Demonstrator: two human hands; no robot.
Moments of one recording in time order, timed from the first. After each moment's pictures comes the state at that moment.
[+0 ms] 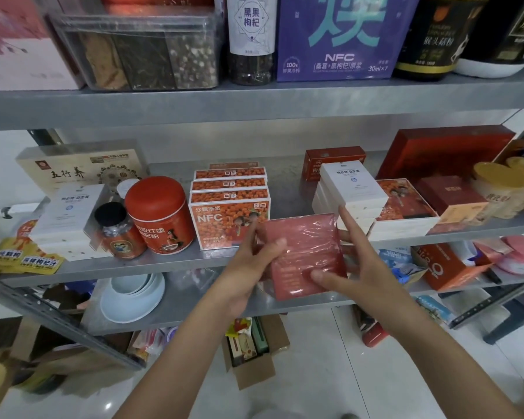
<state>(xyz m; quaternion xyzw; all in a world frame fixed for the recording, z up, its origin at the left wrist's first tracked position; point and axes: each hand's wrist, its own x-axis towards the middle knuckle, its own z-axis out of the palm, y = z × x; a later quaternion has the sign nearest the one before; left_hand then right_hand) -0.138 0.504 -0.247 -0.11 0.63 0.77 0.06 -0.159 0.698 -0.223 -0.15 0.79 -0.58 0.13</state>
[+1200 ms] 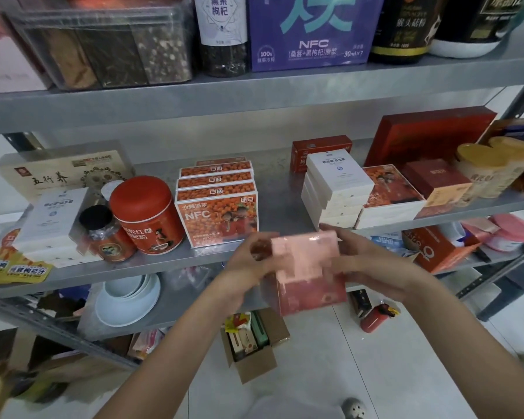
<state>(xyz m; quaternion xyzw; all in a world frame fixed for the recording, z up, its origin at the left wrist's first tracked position) -0.143 0.511 -0.265 -0.10 0.68 0.71 0.12 -0.199 0.736 -0.245 -0.11 0.69 -0.62 0.36</state>
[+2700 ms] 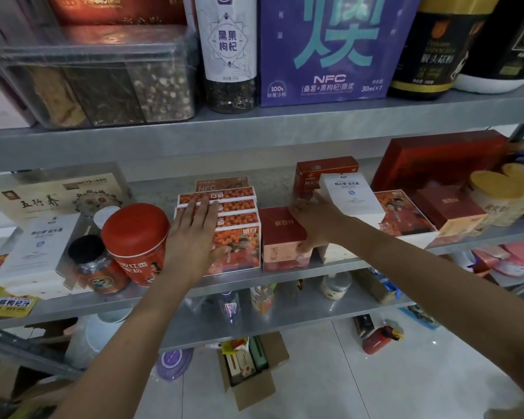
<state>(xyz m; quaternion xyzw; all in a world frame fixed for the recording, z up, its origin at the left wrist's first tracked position) -0.235 0.397 -0.269 -0.02 0.99 -0.04 -0.10 -0.361 0.640 -0.247 -0.37 0.91 0.18 0.06</state>
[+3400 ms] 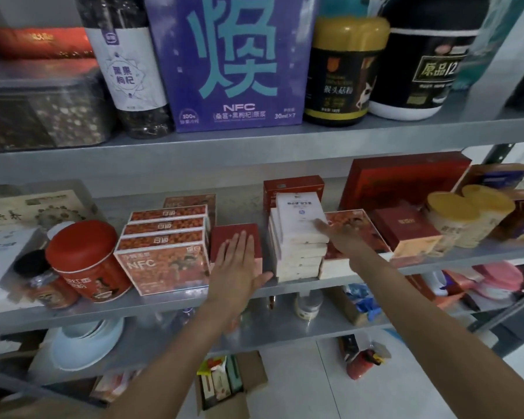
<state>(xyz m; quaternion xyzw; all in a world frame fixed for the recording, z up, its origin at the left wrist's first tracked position) -0.262 0.563 -0.296 -0.01 1.00 -0.01 -0.03 -0.373 0.775 -0.252 0.10 0.79 -0.58 0.17</state>
